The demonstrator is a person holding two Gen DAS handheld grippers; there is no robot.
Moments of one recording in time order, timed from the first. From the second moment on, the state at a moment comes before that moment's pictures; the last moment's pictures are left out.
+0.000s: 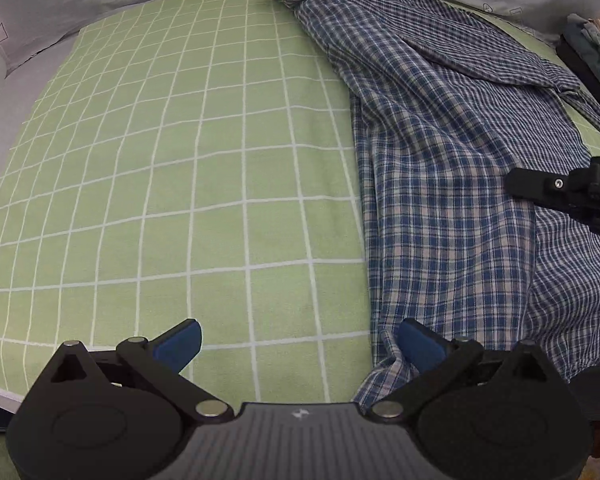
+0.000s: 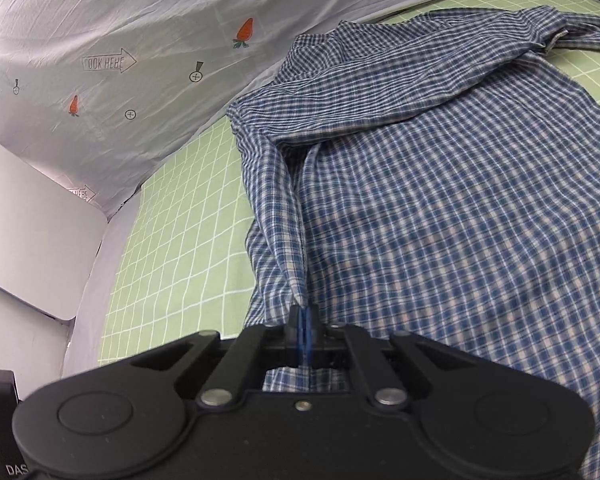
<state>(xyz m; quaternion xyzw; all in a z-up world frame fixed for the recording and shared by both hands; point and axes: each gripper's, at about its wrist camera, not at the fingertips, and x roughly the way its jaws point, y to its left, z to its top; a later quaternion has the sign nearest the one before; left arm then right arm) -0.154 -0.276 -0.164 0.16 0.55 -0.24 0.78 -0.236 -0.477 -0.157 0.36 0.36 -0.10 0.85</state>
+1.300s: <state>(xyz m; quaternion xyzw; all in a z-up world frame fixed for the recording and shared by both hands) -0.187 -0.249 -0.157 0.06 0.58 -0.14 0.80 -0.282 -0.482 -0.165 0.38 0.42 0.02 0.82</state>
